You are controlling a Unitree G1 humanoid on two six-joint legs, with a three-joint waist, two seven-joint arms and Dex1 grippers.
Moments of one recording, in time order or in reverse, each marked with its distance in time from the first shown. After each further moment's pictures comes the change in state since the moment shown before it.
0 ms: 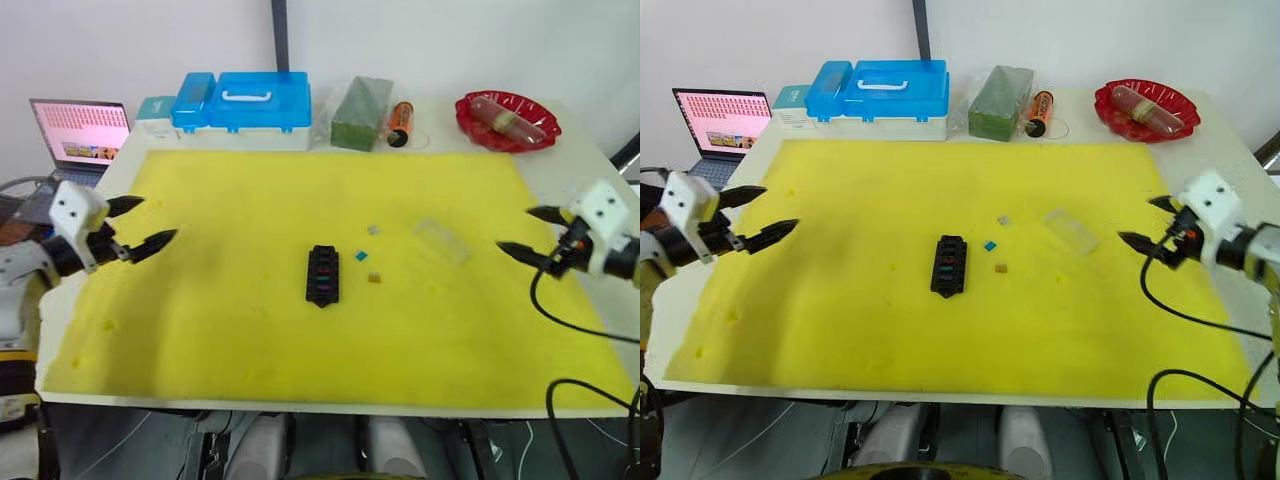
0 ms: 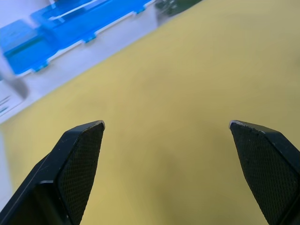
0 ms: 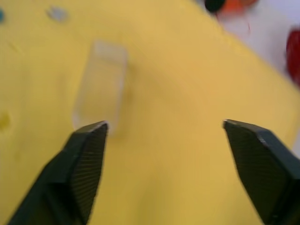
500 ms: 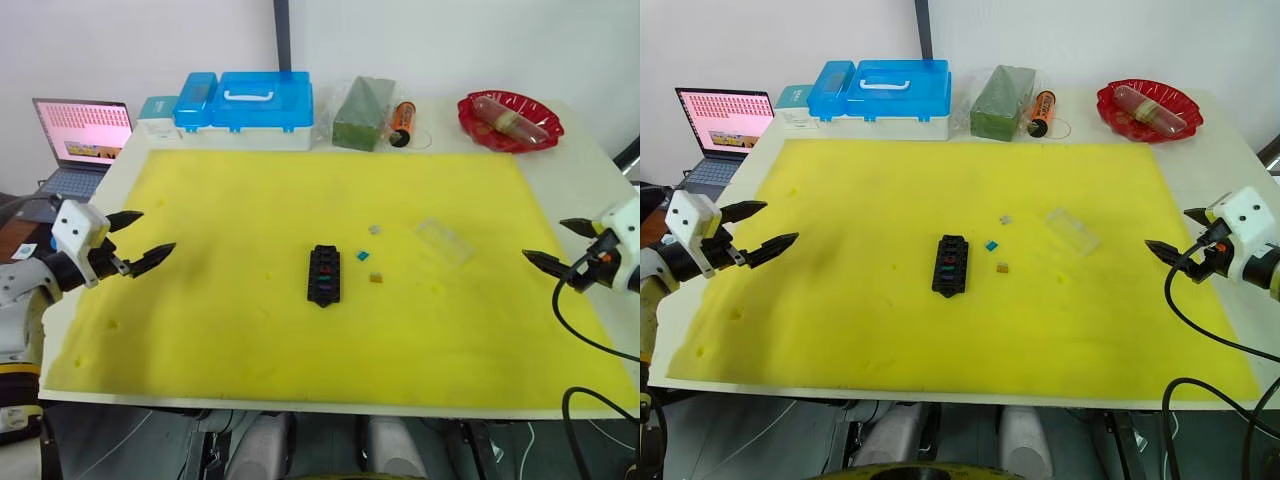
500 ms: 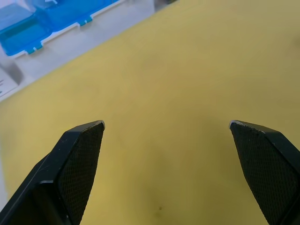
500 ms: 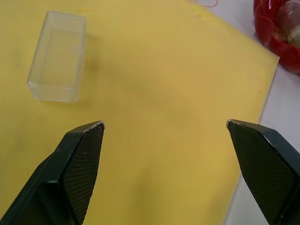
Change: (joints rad) left arm 0.041 -0.033 -0.001 -0.051 -0.027 -0.008 -0.022; right arm 0.027 0.002 -0.063 0.074 0.023 -0.027 -0.055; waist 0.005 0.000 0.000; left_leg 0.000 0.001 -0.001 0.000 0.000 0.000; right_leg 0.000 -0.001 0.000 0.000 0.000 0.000
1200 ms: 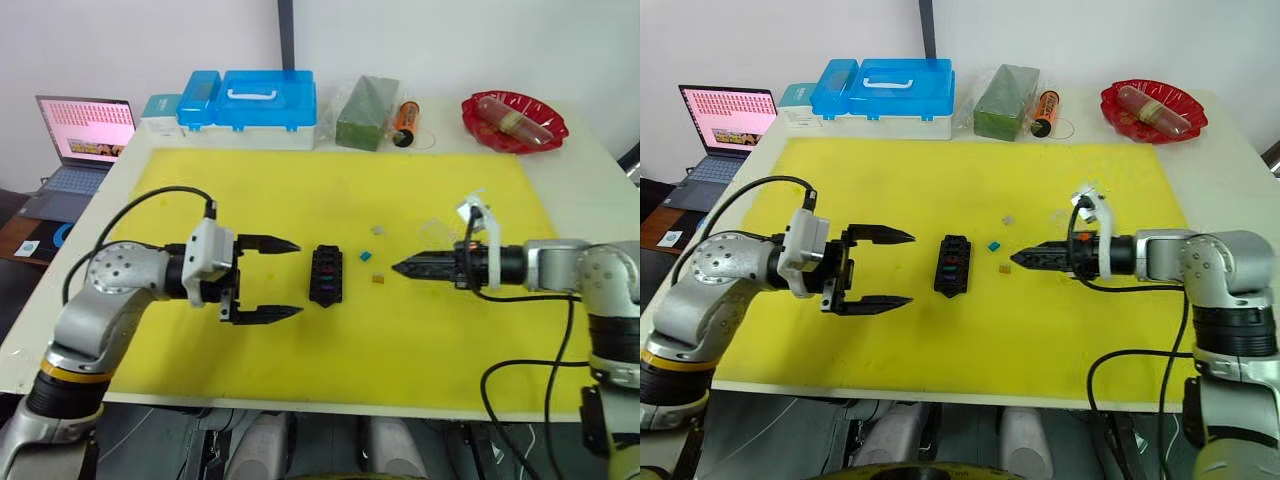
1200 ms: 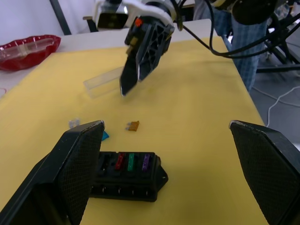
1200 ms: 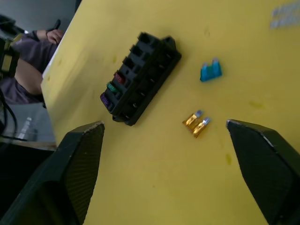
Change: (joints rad) left arm -0.043 -0.119 -0.324 -0.613 -0.159 0.208 -0.175; right arm -0.435 0.280 0.254 -0.167 0.565 1.196 -0.156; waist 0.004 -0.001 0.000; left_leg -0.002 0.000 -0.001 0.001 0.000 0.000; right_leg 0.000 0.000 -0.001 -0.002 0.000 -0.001
